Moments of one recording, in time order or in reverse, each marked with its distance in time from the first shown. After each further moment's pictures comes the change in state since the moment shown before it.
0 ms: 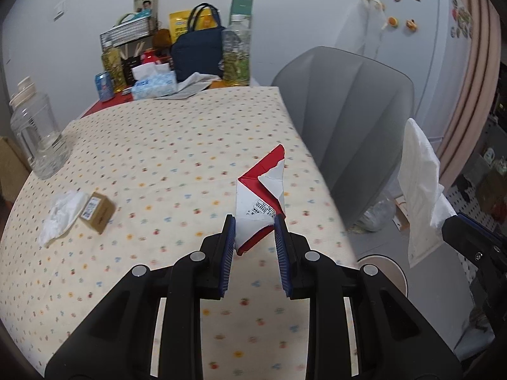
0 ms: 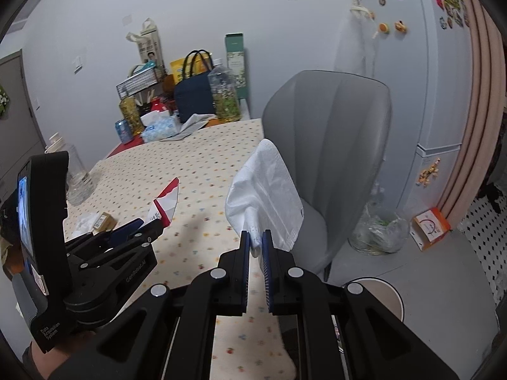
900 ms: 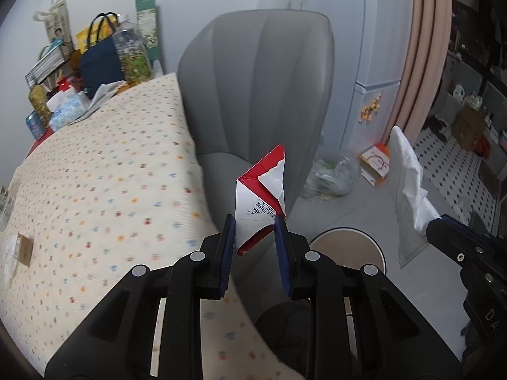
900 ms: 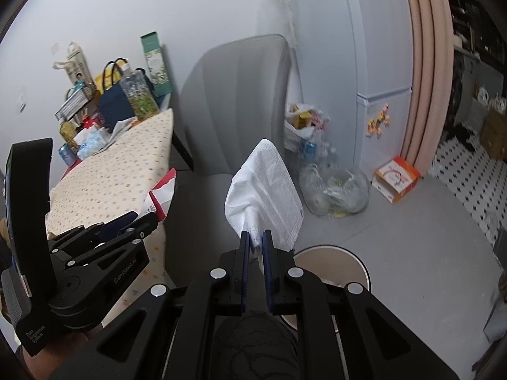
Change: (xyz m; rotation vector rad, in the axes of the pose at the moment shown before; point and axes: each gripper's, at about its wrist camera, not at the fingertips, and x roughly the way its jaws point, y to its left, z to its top) left arm 0.052 -0.158 -0.009 0.245 0.099 -0.117; right arm 0.019 -0.153 -0.037 0.228 0.075 -0.132
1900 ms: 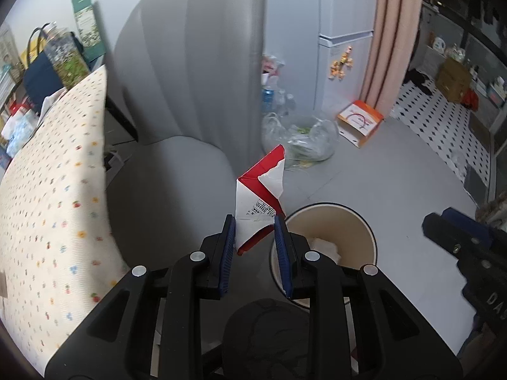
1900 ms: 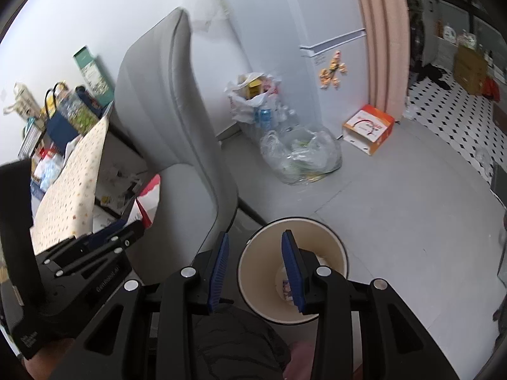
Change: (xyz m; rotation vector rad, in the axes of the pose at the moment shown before) left arm 0.070 -0.092 0.003 0.159 0.134 -0.057; right arm 0.050 -0.115 -0.017 0.237 0.095 -0.074
